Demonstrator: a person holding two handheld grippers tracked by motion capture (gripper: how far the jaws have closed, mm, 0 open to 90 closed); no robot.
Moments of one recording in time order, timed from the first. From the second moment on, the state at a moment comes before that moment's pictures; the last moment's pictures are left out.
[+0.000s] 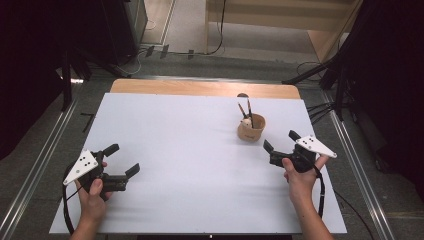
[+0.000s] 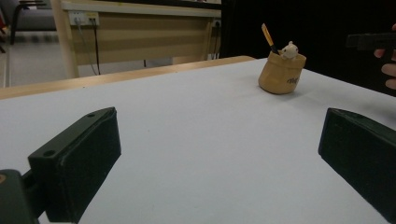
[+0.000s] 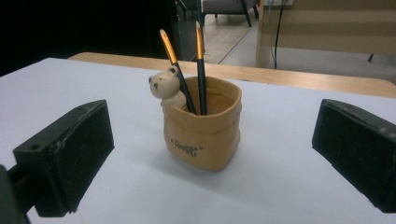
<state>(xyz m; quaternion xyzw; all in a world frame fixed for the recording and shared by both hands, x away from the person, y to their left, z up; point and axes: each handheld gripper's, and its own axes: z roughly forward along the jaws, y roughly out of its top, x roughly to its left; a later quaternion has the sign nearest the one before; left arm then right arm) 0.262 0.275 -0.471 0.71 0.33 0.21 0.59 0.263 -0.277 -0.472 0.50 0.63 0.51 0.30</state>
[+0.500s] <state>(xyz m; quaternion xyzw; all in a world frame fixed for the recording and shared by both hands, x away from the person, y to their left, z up) 0.261 0.273 -0.471 0.71 0.32 0.21 0.59 0.237 -0.292 -0.488 0.50 0.64 0.49 0.30</state>
